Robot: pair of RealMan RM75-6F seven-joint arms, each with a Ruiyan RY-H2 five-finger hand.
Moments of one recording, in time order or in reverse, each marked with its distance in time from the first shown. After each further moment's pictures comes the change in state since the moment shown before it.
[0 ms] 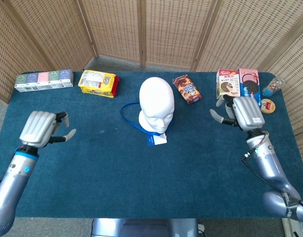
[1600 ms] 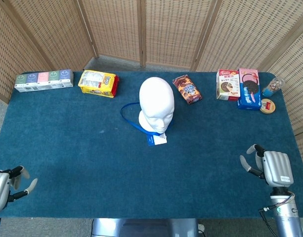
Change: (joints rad) left arm 0.569 -0.119 0.208 0.160 0.403 0.356 -0.176; right arm -0.445 -0.079 -0.182 -0.103 -0.220 0.356 -0.142
